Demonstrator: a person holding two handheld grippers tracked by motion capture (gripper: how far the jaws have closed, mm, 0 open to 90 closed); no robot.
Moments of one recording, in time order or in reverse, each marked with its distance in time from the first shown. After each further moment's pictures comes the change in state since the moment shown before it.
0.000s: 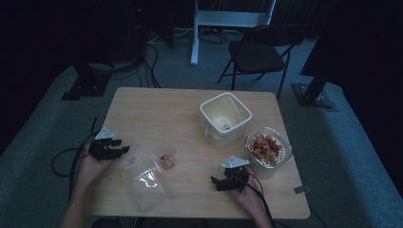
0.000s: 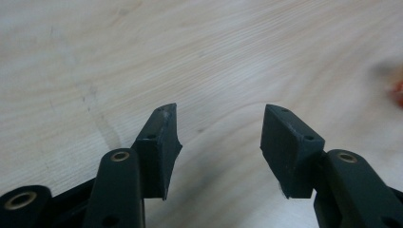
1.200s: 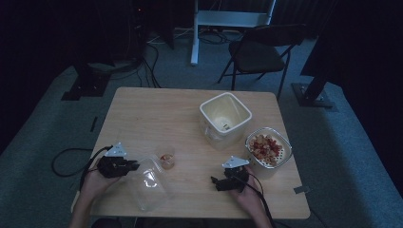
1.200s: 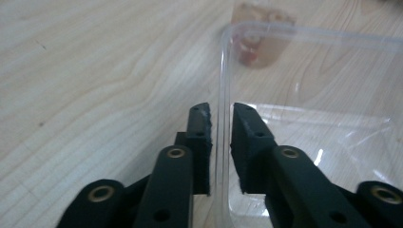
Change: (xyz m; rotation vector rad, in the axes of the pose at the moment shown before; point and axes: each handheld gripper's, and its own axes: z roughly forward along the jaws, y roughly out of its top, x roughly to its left) left arm -0.061 -0.011 -0.004 0.100 -0.213 0.137; right arm 0.000 0.000 0.000 -0.001 0.000 0.001
